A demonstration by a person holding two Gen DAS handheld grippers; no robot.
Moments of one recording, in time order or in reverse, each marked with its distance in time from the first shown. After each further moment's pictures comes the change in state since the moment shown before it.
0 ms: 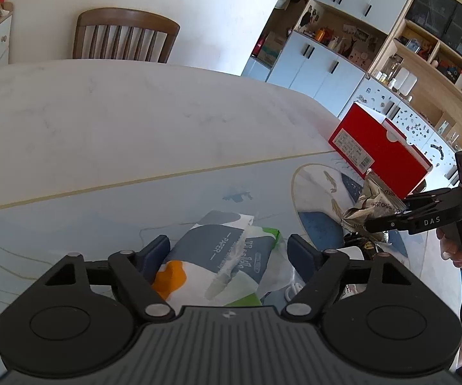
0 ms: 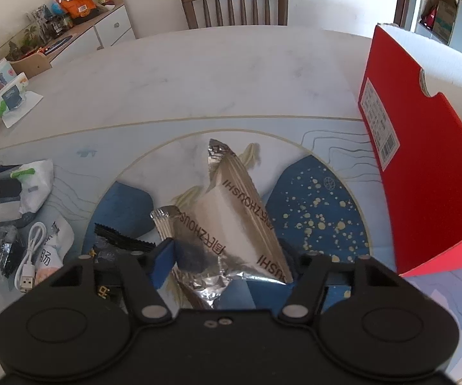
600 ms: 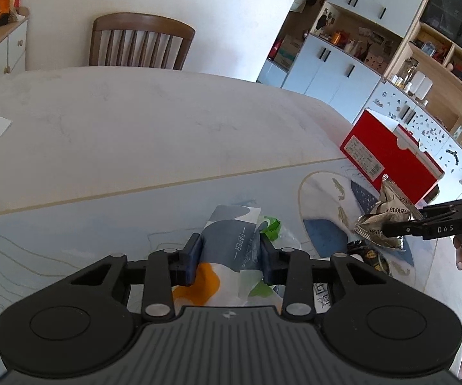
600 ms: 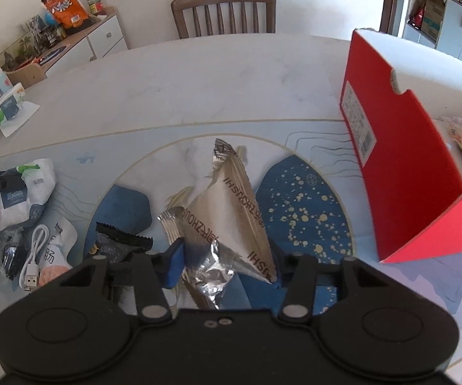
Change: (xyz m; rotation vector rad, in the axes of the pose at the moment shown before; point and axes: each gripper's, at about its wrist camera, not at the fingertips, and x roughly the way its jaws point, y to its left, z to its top) left arm -0.011 -0.010 0.007 -0.022 -0.011 0.070; right arm -0.021 -0.005 -0.004 0.040 -0.031 -0.027
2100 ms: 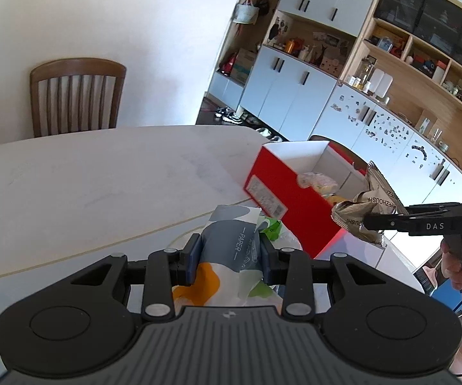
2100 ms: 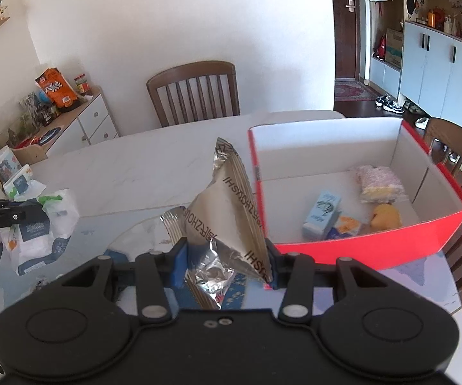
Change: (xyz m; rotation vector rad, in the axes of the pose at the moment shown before) left arm -0.005 -0.176 0.069 0.118 -0.055 -0.079; right arm -0.128 -0.085 0.002 0.096 -0.236 -0.008
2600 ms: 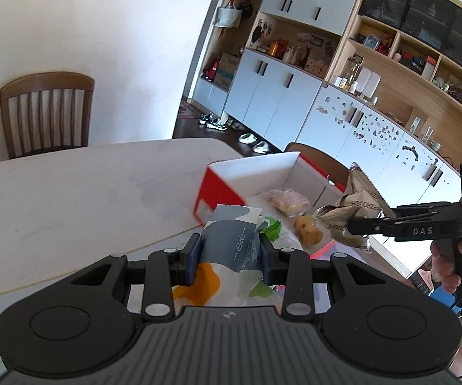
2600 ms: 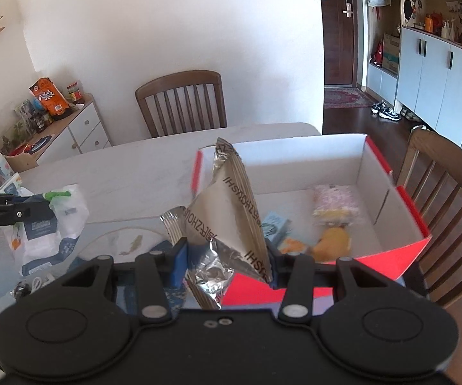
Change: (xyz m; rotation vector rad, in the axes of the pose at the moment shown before) left arm 0.059 -0.083 0.035 0.031 -0.022 -0.026; right arm -0.017 -0.079 0.022 -0.021 -0.014 0.006
